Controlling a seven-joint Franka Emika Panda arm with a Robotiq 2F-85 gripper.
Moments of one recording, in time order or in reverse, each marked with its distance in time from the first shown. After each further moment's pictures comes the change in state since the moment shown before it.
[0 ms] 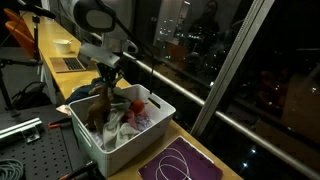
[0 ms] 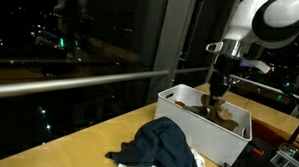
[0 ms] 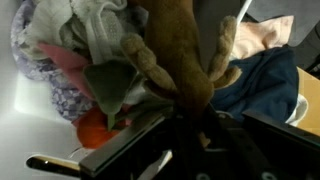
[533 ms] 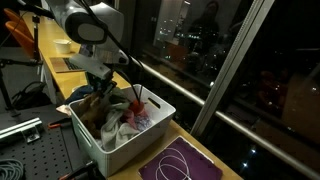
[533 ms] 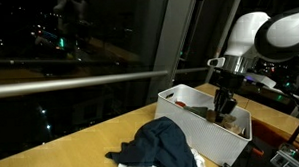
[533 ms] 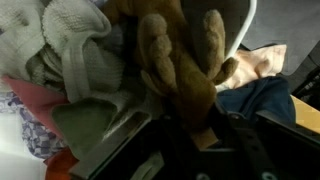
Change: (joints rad) arm 0.023 0.028 0.003 -0.095 0.000 0.046 0.000
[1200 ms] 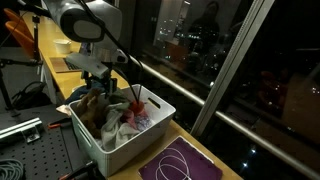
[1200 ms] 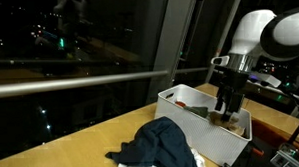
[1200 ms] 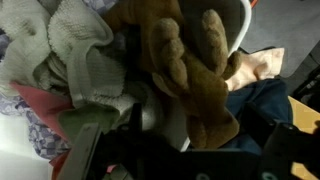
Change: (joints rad) arm 0.000 -0.042 -0.008 -0.032 -0.001 0.000 0.000
